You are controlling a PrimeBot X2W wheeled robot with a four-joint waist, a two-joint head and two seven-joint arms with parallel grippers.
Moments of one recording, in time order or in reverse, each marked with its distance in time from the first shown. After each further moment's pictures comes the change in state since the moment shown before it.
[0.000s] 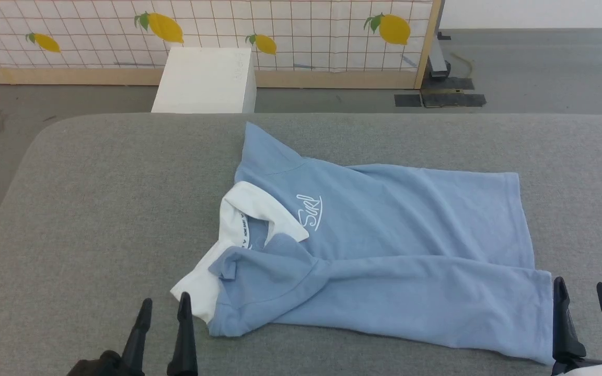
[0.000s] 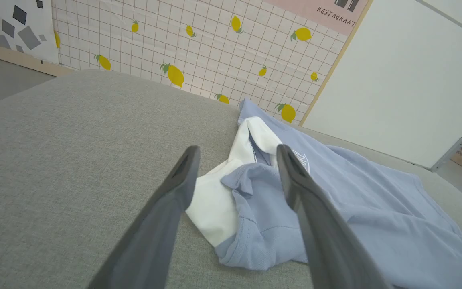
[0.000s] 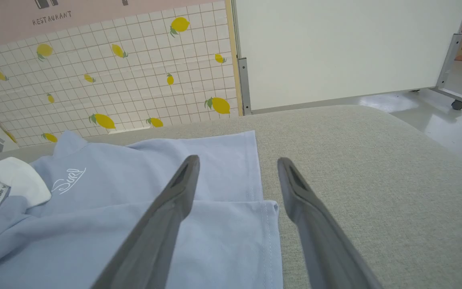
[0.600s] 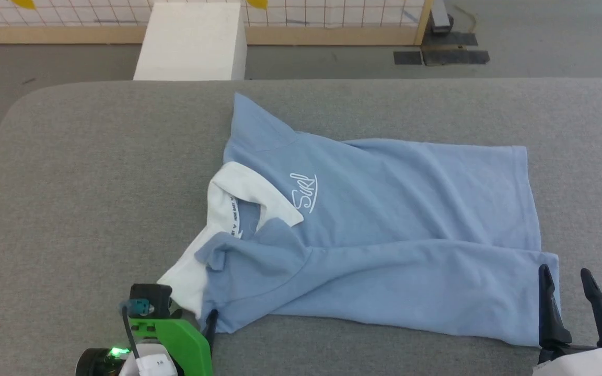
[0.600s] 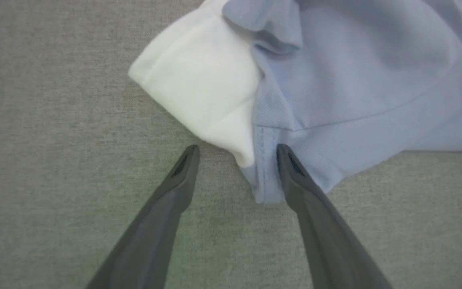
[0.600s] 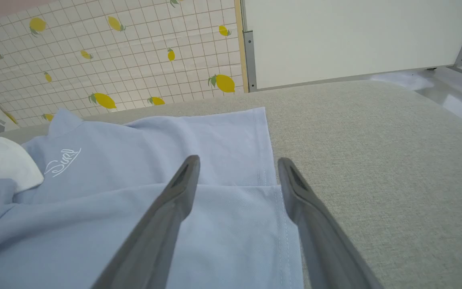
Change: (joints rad) left arm -0.230 0.132 -0.117 0.185 0.064 0.070 0.646; right arm -0.041 0.001 0.037 0.013 0.001 0.000 0.009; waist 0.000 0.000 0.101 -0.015
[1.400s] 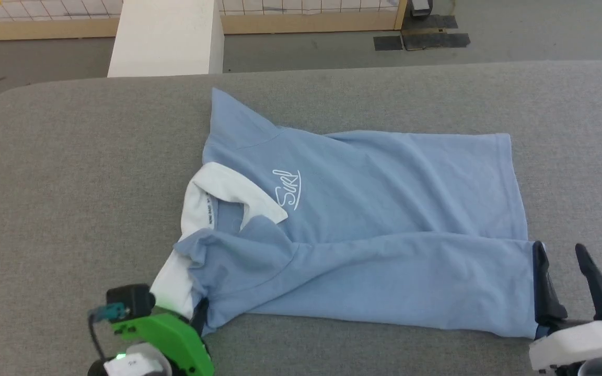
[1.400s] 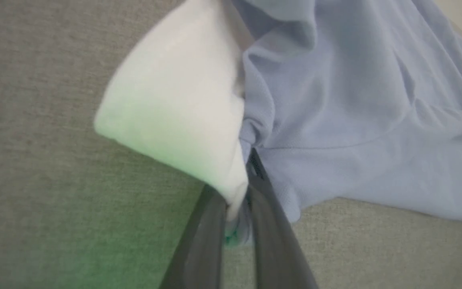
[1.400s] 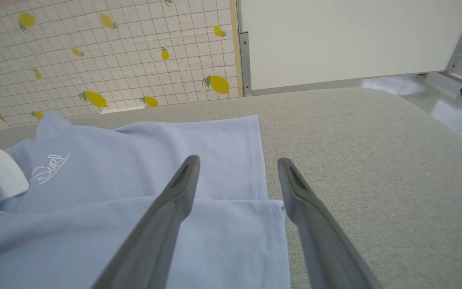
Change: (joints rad) left arm -0.021 -0.086 0.093 0.057 -0.195 -0.016 -0.073; right arm -0.063 -0.006 0.013 -0.019 -0.022 0.000 0.060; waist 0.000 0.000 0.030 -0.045
